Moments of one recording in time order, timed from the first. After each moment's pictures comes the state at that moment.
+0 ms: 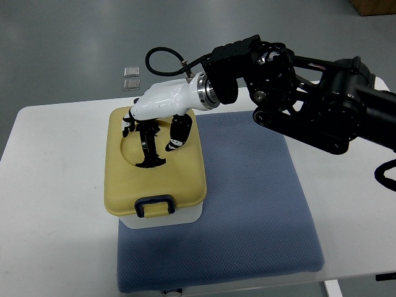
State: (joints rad) left arm 0.00 0.00 -0.02 -0.27 0.02 -0.08 0.06; right arm 1.25 -0.18 0.47 1.31 -1.77 0.61 0.09
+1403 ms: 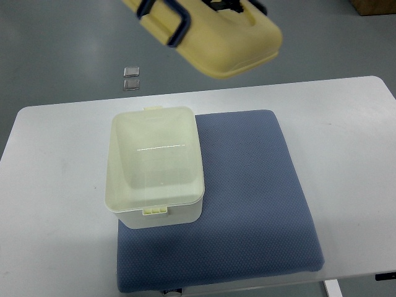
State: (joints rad) left arm 0.00 0.00 -0.02 -0.27 0.02 -0.08 0.06; right arm 1.51 -0.67 0.58 1.28 -1.61 0.61 0.10
